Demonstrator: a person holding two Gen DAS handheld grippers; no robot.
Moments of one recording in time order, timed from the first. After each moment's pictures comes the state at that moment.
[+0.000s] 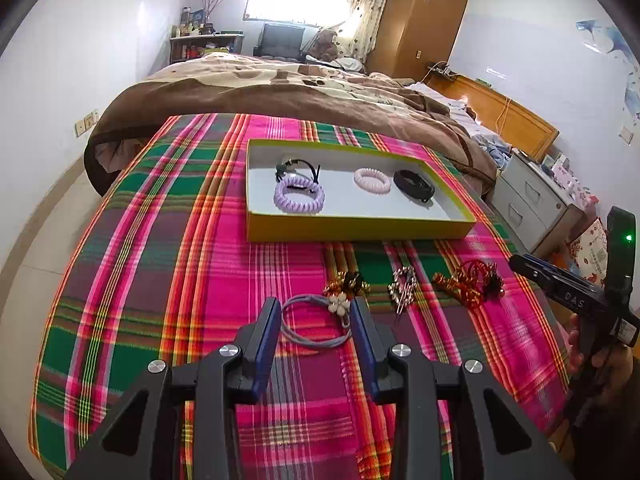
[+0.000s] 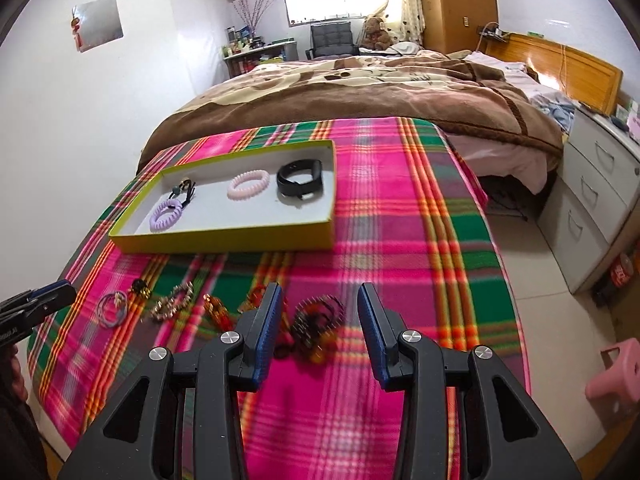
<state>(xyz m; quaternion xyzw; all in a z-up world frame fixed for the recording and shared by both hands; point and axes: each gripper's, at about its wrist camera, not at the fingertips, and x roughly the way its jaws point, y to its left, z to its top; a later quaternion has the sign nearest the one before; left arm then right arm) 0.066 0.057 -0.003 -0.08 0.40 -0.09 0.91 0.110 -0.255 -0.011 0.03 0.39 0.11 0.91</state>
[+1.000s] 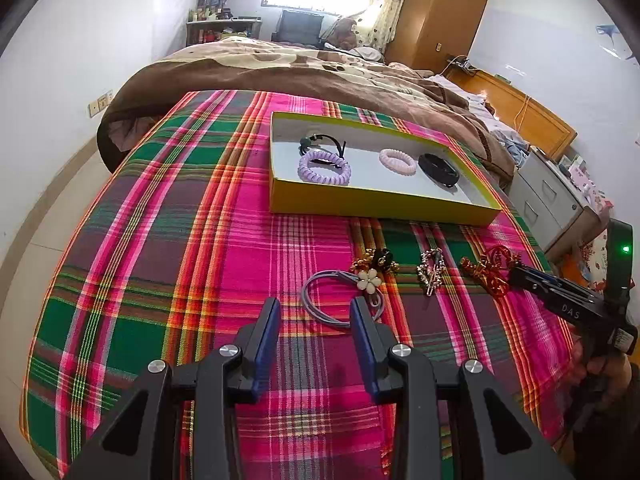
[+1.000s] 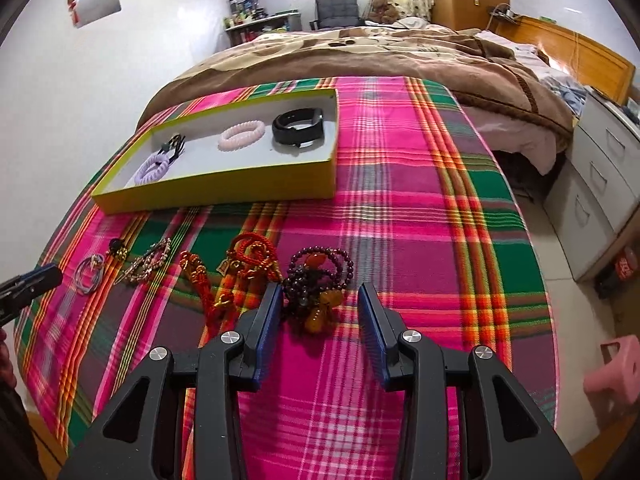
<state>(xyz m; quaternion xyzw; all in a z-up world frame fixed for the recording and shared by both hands) 0.065 0.066 -0.022 -0.09 0.43 -0.06 0.90 0.119 -0.247 -0.040 0.02 0.43 0.11 0.90</state>
